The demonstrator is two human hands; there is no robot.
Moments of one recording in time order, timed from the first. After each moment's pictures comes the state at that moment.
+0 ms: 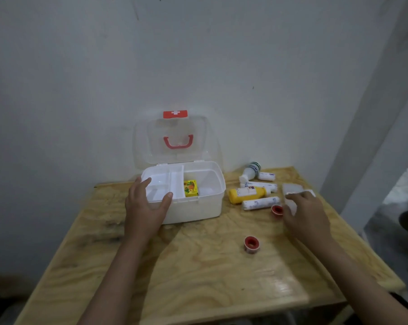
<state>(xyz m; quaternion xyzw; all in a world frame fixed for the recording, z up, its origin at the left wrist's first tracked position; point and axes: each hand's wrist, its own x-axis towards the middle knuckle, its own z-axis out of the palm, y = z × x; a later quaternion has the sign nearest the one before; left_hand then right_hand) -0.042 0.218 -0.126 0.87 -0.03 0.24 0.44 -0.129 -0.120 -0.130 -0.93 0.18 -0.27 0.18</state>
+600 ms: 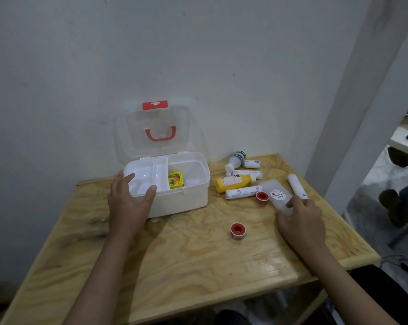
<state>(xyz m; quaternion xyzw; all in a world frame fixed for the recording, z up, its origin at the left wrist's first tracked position) -0.044 0.207 -0.131 0.87 -0.03 0.24 0.44 -0.172 -0.125 -0.164 -0.90 0.28 -0.28 0.18</state>
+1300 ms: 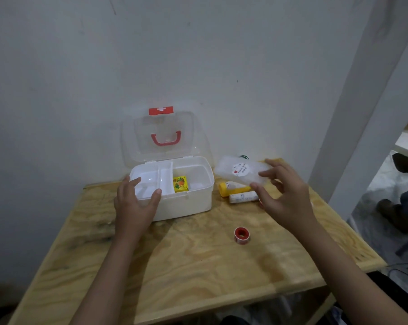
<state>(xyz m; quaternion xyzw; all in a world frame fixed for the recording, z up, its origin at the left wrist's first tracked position) -0.046 0.196 -0.142 0.87 -0.04 0.21 0.44 -0.172 -0.090 -0.088 -0.84 -0.01 -0.43 0.34</state>
